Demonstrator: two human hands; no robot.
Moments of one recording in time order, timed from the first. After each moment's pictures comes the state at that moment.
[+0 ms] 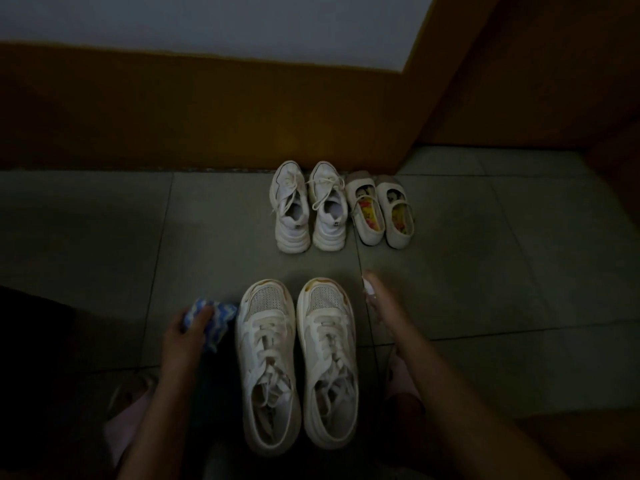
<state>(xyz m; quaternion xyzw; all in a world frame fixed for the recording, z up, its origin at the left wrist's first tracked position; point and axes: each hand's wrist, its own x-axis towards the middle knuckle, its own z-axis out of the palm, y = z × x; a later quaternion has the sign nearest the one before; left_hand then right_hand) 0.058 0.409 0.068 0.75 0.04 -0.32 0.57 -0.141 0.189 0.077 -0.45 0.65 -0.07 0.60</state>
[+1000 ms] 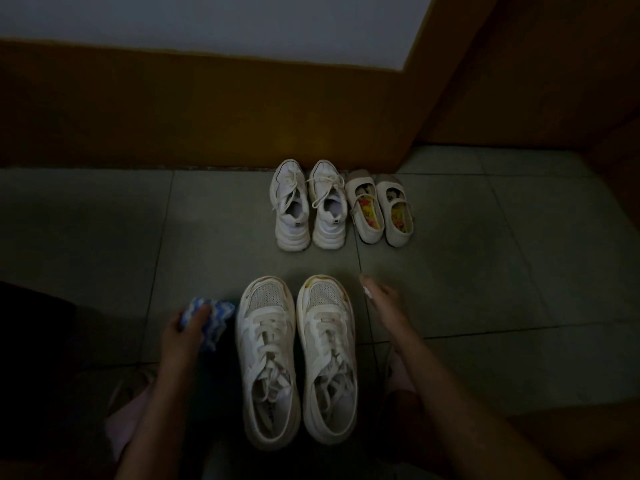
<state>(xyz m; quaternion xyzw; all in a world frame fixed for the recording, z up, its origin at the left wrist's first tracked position) 0.055 0.415 0.078 0.74 0.05 -0.32 0.59 -0.152 0.197 0.067 -0.49 0.64 -0.13 0.58</state>
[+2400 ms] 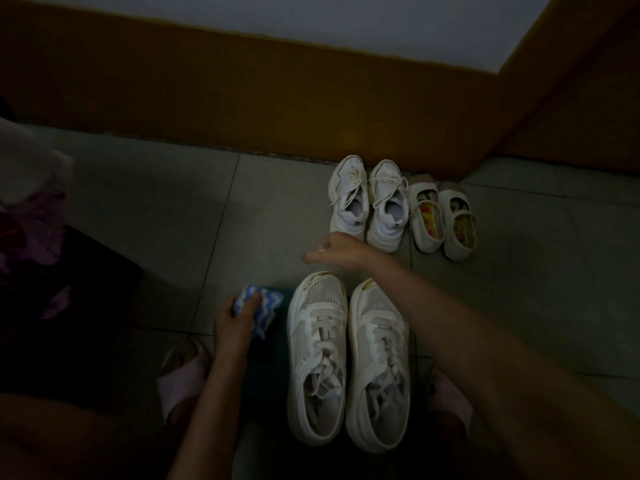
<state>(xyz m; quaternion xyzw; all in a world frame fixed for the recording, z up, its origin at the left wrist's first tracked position) 0.062 0.426 0.061 0.73 0.08 -0.29 0.61 0.029 0.208 0.109 -0.84 0.28 0.23 0.39</state>
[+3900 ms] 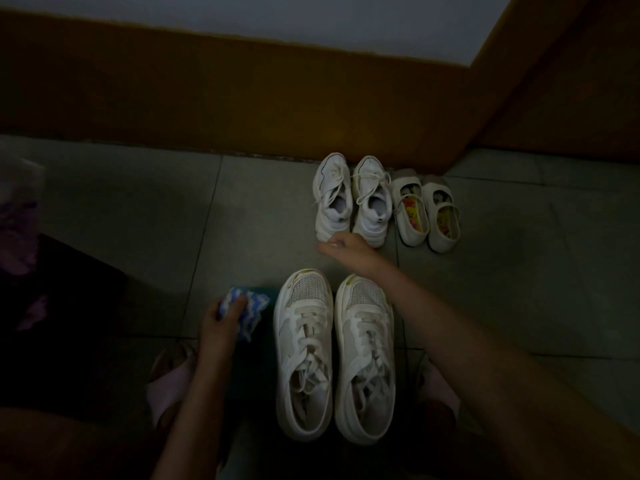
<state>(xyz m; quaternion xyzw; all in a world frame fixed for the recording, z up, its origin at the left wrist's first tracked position) 0.058 0.427 0.073 0.74 0.06 -0.31 0.59 -0.013 0.192 0.089 -0.79 0.37 0.07 0.49</state>
